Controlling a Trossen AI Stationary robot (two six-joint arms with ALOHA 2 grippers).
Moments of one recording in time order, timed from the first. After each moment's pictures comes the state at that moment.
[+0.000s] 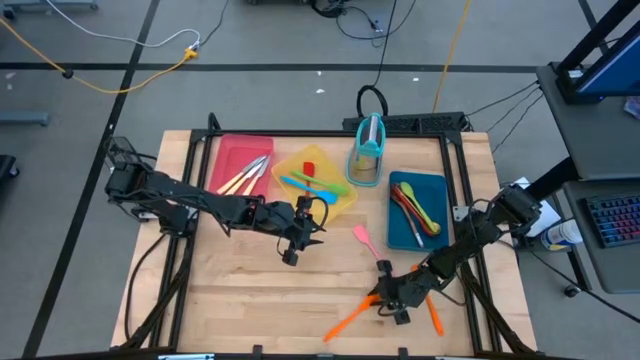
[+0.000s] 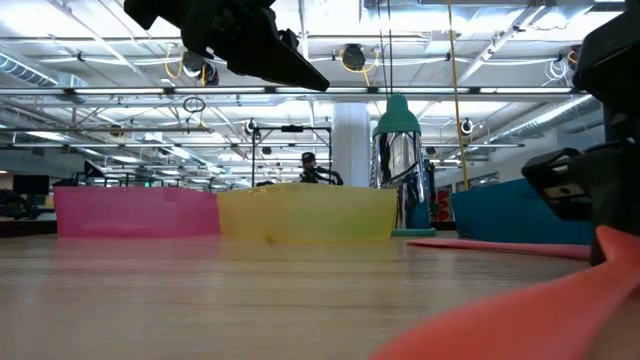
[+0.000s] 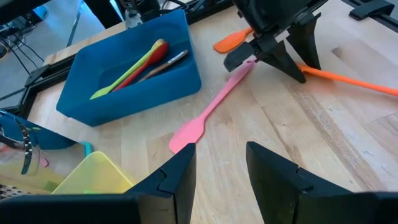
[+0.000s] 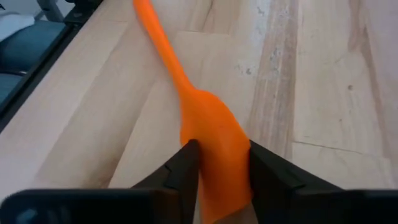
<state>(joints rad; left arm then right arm) -0.15 1.53 0.94 0.07 -0.05 0.30 0.70 1.76 0.53 0.45 0.25 0.40</state>
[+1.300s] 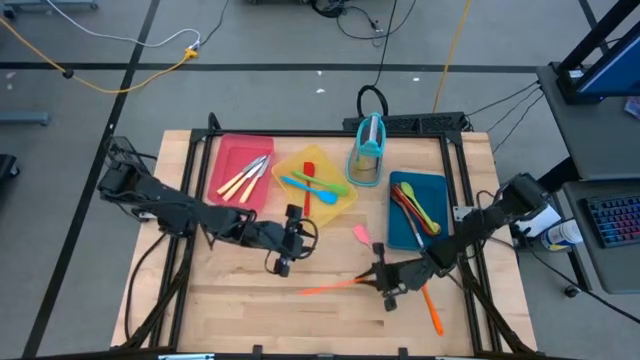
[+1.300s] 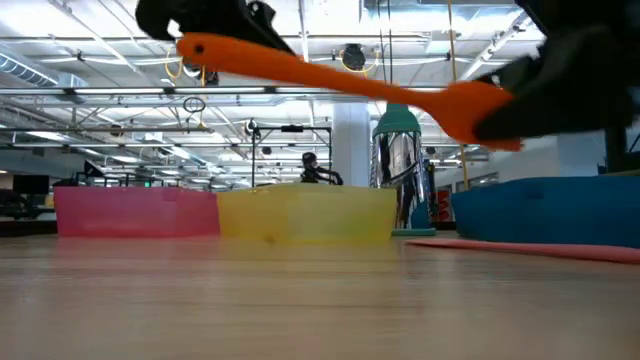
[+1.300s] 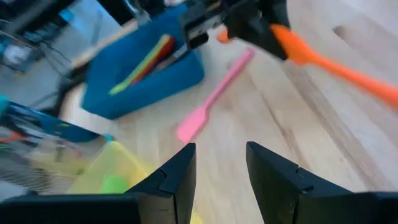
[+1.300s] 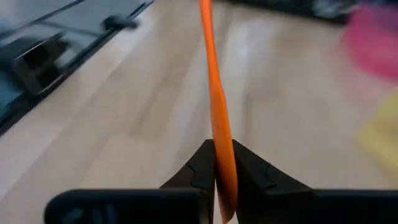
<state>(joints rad) -0.30 1.48 0.94 -0.03 -0.28 0.31 0.60 1.60 0.53 0.62 0.42 0.09</state>
